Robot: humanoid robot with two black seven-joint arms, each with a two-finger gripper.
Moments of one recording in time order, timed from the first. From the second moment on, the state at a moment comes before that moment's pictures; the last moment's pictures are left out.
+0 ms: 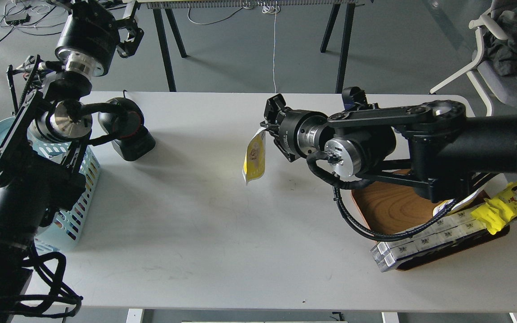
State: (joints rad) left arm -0.69 0.19 -1.34 -1.06 0.49 -0.09 -0.11; right arm 1.51 -0.17 -0.32 1.34 0.44 -0.47 -0.04
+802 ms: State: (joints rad) left arm -0.68 0.21 -1.34 -1.06 0.49 -0.09 -0.11; right arm 1.49 -0.07 -0.30 1.26 0.46 -0.48 -0.04
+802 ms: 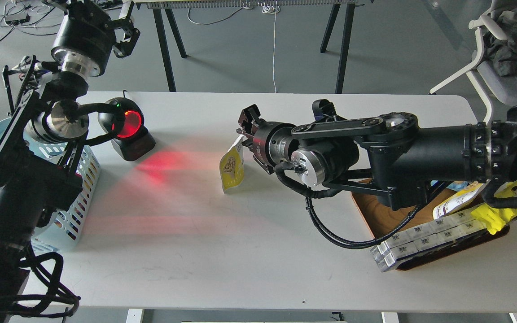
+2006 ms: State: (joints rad) left arm -0.73 1.09 -0.90 -1.33 0.55 -0.07 -0.01; right arm 1.06 -0.57 0.48 0.79 0.33 0.28 -0.03
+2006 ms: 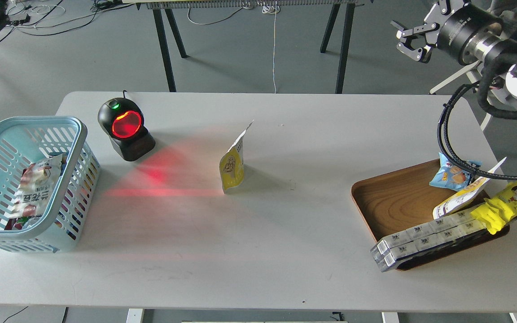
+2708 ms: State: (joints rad) left arm -0.73 1.17 -0.74 -1.73 1.27 -0.17 0.03; right arm 0.90 -0.54 0.60 0.63 0.34 0.37 -0.02
